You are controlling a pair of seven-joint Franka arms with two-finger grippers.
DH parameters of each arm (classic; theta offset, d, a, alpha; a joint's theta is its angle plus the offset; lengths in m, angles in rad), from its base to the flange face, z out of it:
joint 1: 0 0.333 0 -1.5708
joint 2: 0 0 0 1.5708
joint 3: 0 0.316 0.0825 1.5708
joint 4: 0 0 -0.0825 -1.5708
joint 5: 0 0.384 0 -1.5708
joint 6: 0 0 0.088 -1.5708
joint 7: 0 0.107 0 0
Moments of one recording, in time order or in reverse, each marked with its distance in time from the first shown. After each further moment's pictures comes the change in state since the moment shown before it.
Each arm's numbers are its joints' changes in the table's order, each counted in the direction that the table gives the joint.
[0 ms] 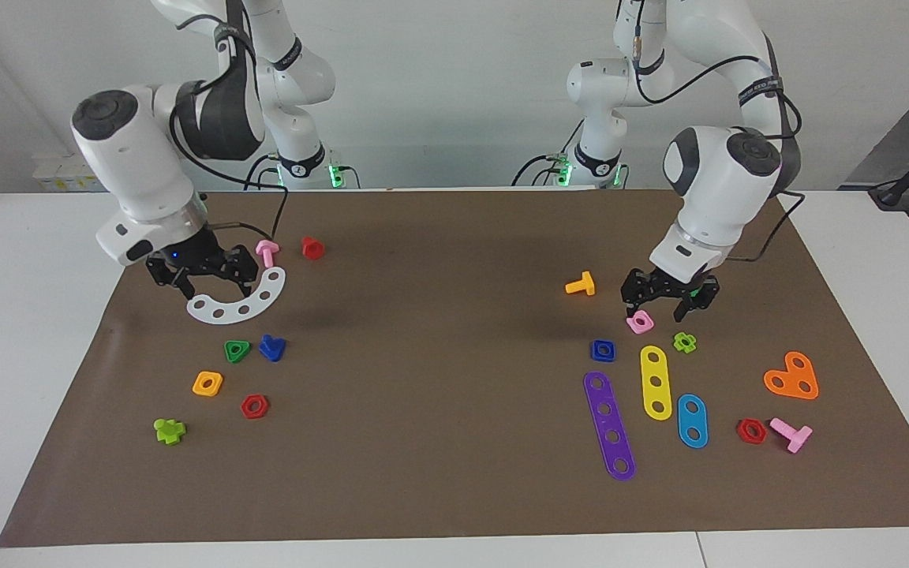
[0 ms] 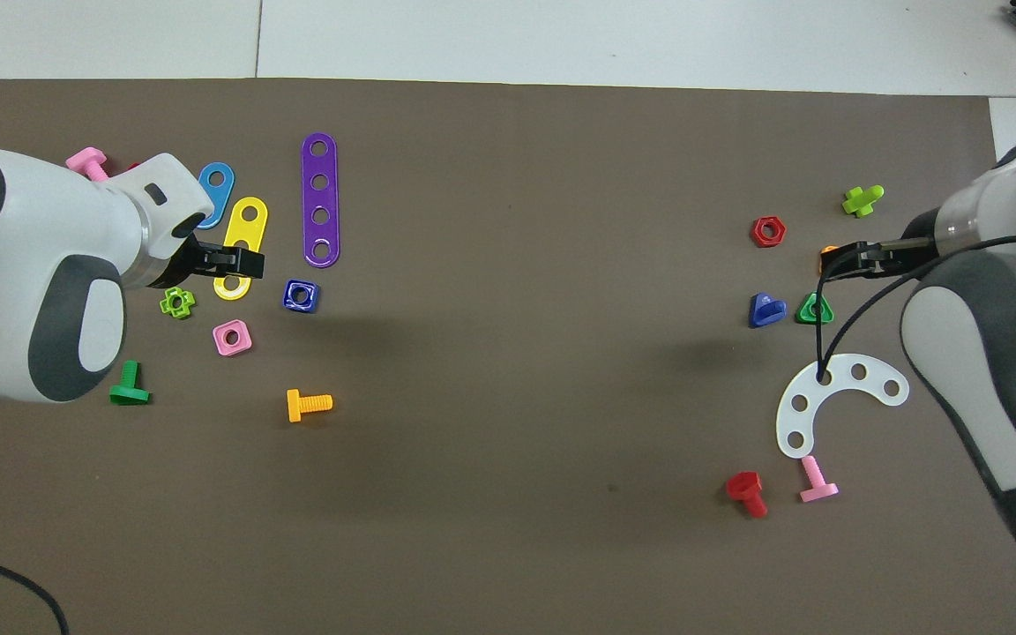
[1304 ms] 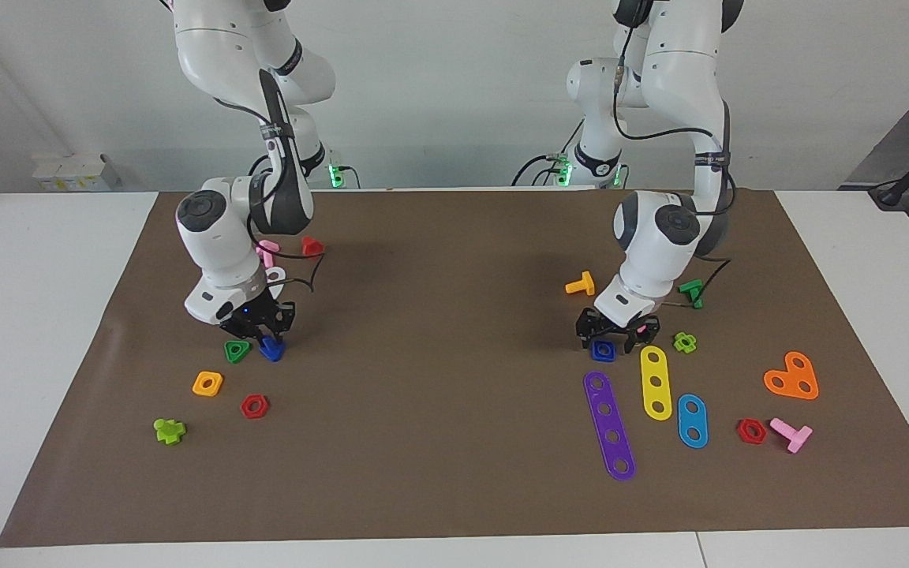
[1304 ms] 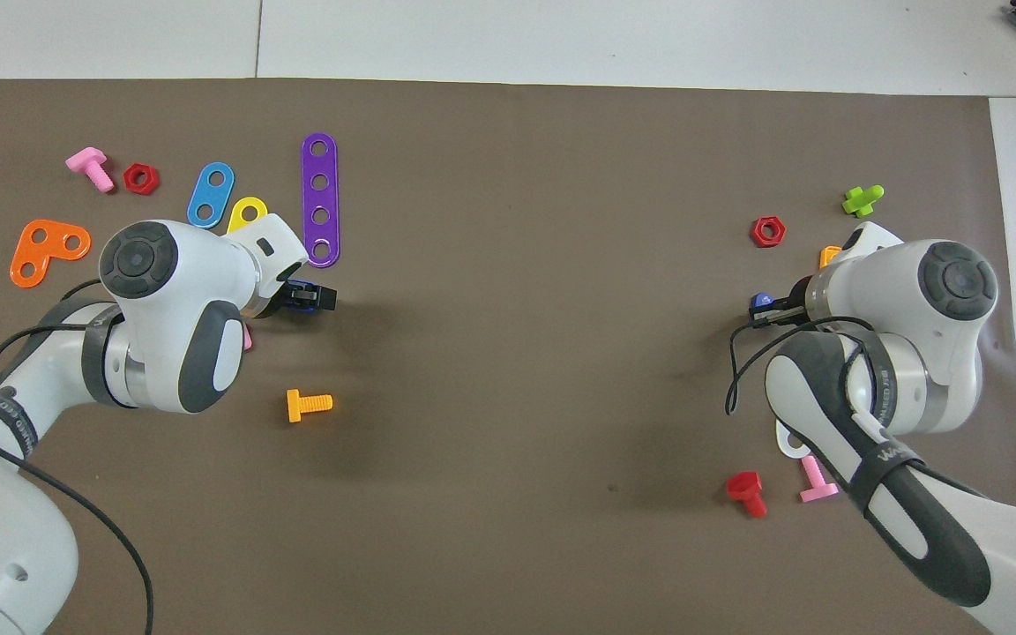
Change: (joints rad) left arm -0.076 0.162 0.000 -0.126 -0.002 -0.269 -0.027; right arm 0.045 0.074 0.001 -0.325 0.016 -0.432 -0.110
